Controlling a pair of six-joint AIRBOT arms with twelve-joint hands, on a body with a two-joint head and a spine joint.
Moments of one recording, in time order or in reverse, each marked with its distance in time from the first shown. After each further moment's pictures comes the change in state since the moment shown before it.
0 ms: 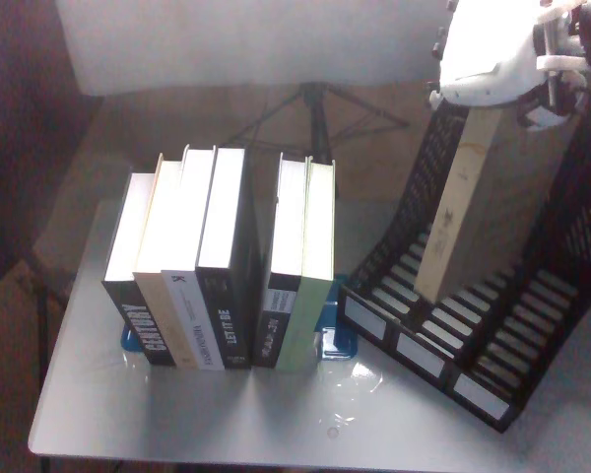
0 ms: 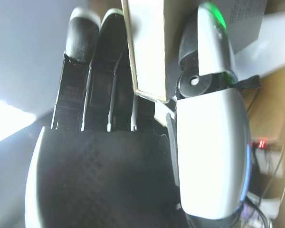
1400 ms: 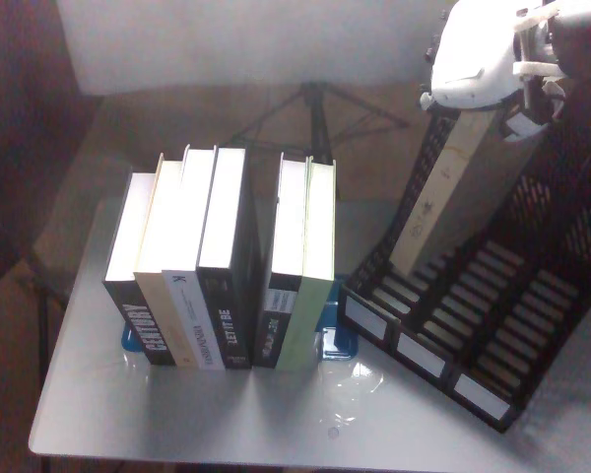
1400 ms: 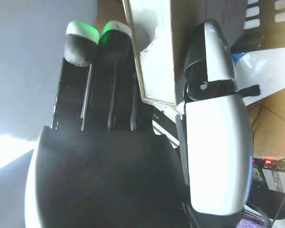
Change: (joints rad) left arm 0.000 -0.033 0.028 0.008 -0.027 -0.012; right arm -0.039 -0.090 0.130 -0.006 -0.029 0.022
